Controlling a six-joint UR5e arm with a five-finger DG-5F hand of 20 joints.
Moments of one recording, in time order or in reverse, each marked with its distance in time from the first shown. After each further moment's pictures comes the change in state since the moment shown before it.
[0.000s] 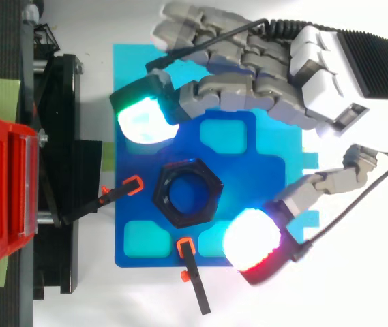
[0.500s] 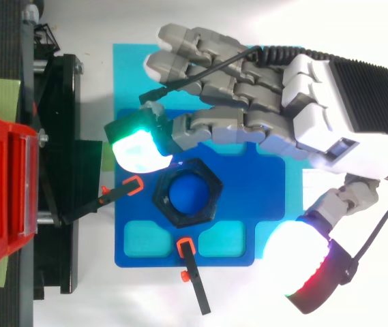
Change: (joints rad) arm 0.027 -0.001 0.003 -0.022 0.005 -0.032
